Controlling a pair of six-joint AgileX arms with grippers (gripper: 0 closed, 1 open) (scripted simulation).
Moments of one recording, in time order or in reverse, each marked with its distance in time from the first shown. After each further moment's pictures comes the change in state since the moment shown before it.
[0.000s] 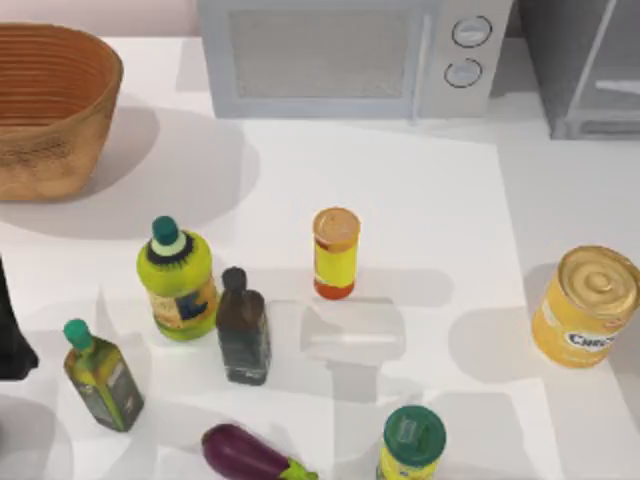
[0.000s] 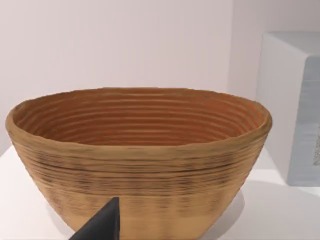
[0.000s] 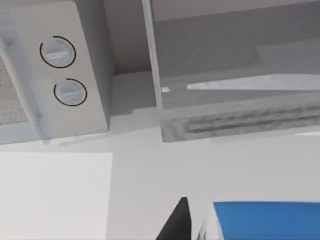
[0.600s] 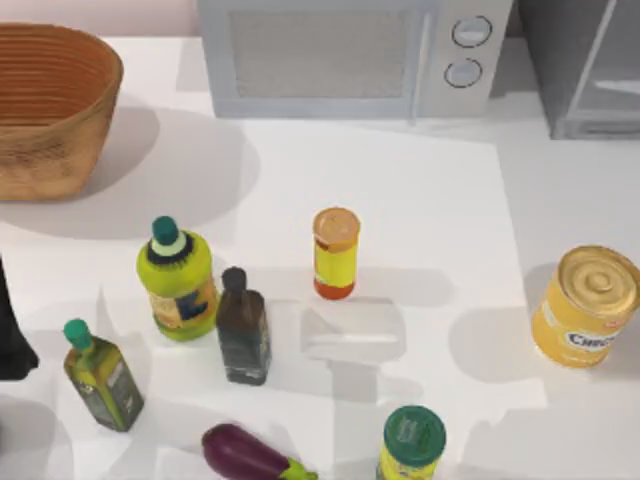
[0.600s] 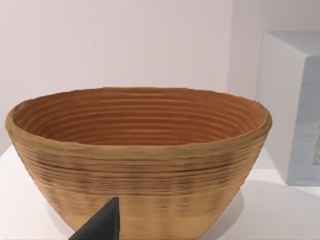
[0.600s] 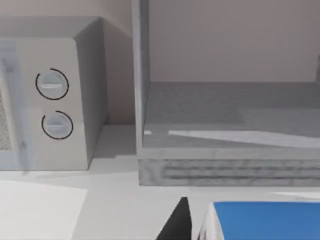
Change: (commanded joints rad) left arm 0.000 0.000 0.000 0.000 0.000 0.000; right arm -0.279 -0.471 -0.322 0.111 -0.301 -0.196
